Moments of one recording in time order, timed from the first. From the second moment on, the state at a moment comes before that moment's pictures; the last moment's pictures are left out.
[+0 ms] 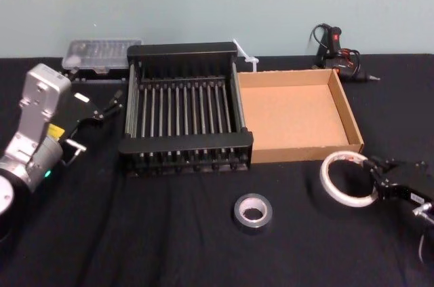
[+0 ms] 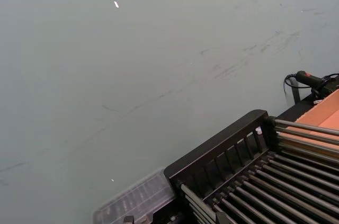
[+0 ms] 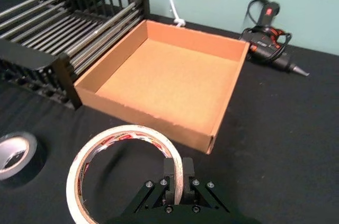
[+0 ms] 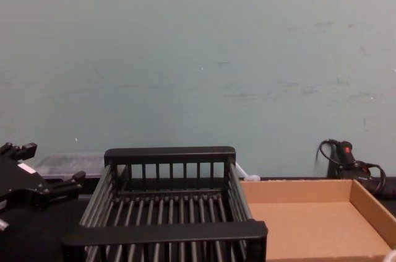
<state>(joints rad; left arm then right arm) -0.20 0.60 0.45 -1.41 -0.25 -0.12 0.03 -0.18 0.61 -0.11 -1.78 0.44 0.36 0.30</state>
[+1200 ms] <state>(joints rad) -0.20 0.60 0.45 -1.41 -0.25 -0.12 0.03 0.14 0.50 -0.25 -1.65 0.31 0.39 0.31</state>
